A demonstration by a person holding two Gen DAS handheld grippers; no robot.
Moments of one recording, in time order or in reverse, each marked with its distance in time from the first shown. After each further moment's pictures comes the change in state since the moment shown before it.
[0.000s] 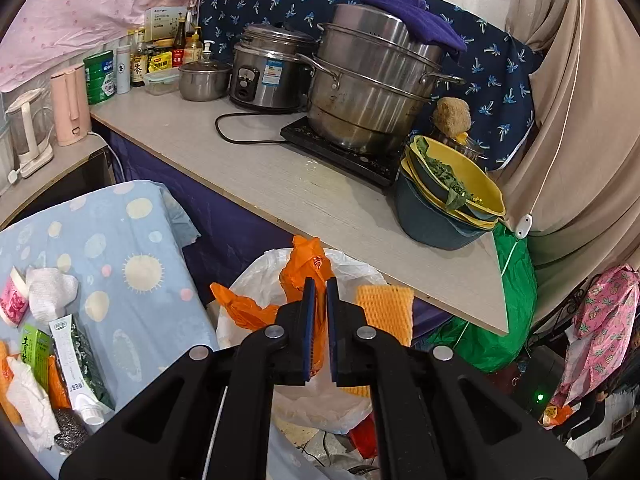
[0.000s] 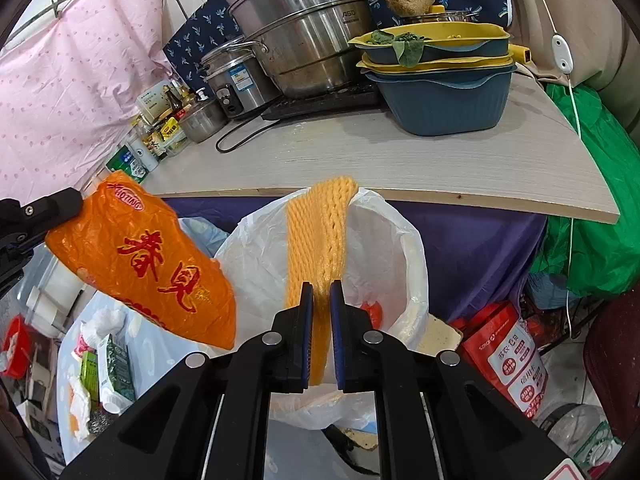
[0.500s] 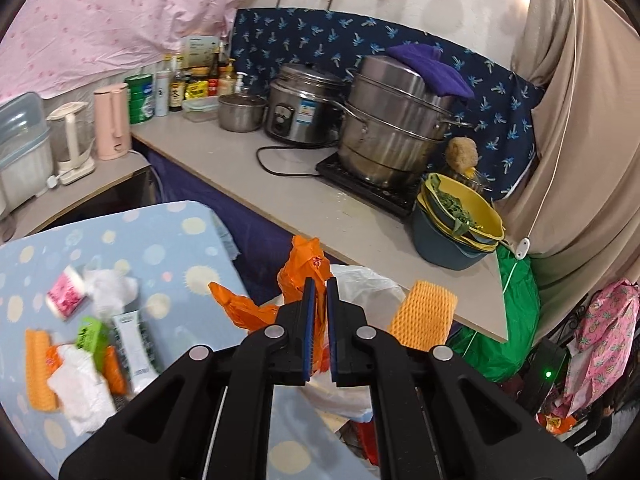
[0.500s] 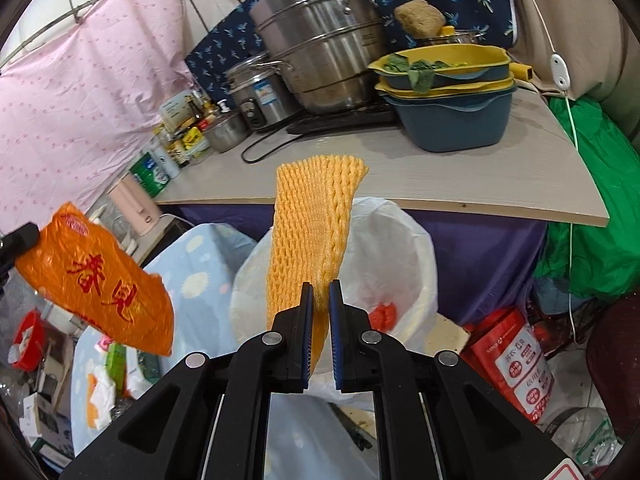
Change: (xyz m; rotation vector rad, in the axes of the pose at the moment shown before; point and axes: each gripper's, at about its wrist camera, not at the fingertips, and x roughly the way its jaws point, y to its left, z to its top) left arm -0.087 0.030 -0.008 -0.021 -0.104 0.054; right arm -0.039 0.006 -0.008 -0.007 -0.040 0.041
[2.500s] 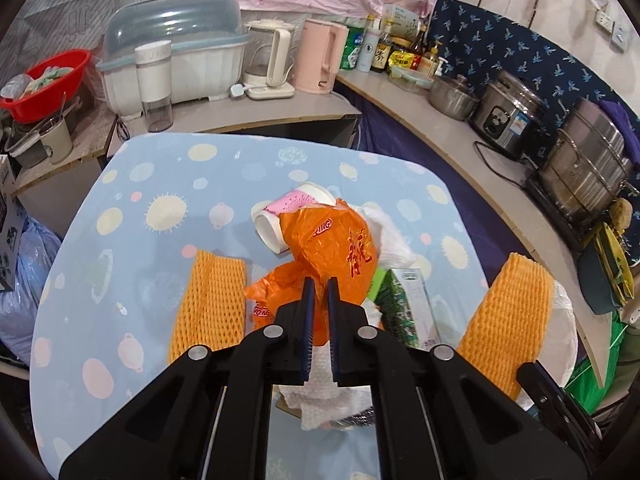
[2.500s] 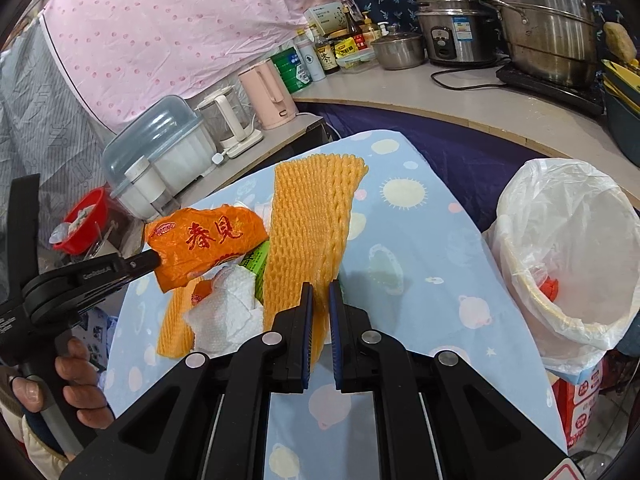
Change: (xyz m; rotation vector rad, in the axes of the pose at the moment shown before) left arm -0.060 0.262 -0.070 -0.341 0.053 0.421; right arm 0.020 0.239 -0.097 -0.319 0.206 0.305
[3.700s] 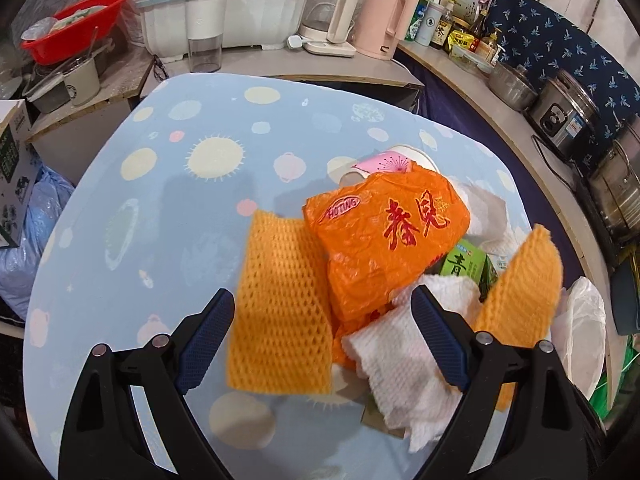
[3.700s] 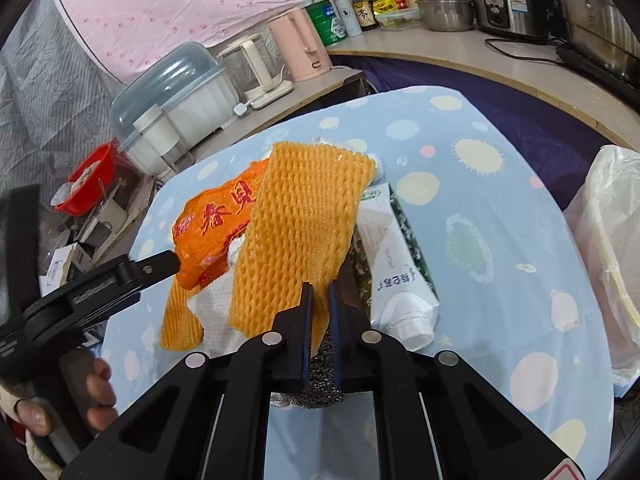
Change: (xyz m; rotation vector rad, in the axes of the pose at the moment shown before) left arm 0.063 0.075 -0.016 -0.120 0.129 0.096; right arm 0.080 0.045 -0.010 -0.060 0.135 0.055
